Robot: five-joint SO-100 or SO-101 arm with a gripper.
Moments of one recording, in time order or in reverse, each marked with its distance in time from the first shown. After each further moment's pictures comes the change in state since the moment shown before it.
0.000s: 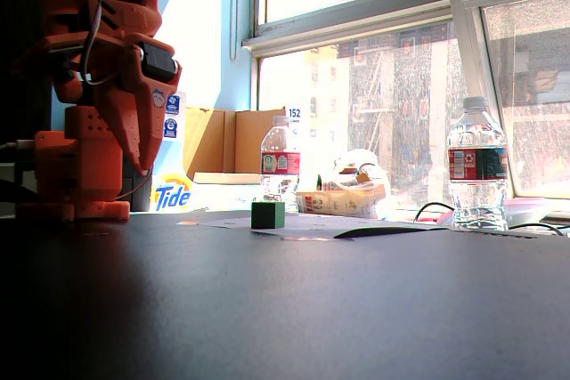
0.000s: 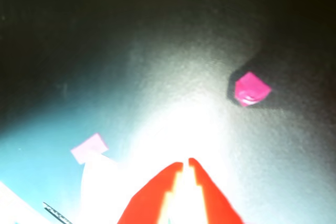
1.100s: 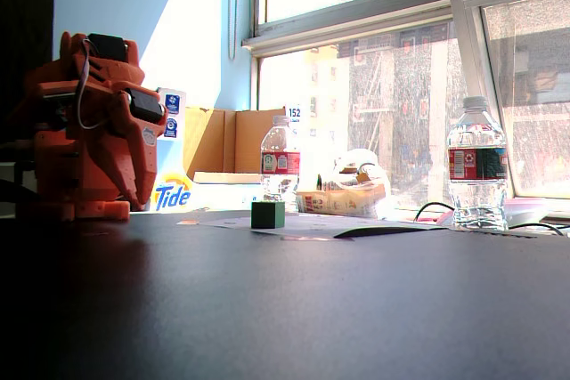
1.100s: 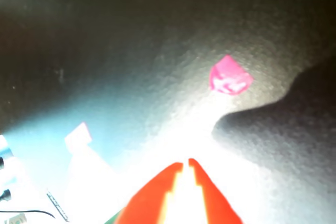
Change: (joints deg) arm -1.5 42.5 30.1 3.7 1.3
